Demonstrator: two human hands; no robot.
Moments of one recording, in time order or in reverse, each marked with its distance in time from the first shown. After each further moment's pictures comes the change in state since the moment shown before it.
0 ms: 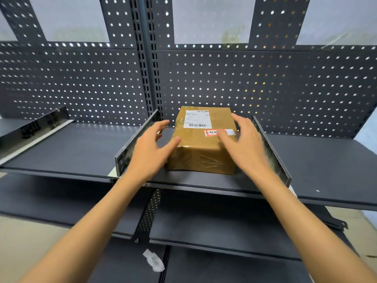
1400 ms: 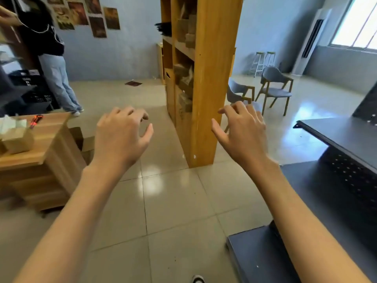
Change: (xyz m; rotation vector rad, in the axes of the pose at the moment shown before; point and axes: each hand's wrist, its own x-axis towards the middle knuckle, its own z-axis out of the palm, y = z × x) left_hand -0.370 -0.236 -0.662 1.487 0.827 -0.535; right_hand -0.315 -0.572 0.528 0.237 -0.404 -1.150
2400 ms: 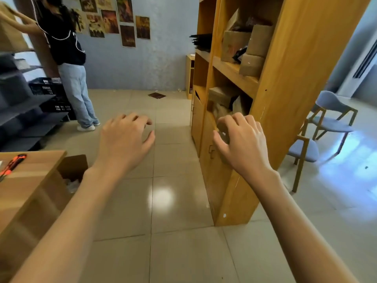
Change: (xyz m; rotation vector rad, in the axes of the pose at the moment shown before) left_hand 0.324 -0.276 0.363 0.113 -0.039 -0.084; right_hand 0.408 -0.021 0.416 0.097 -0.093 -0.112
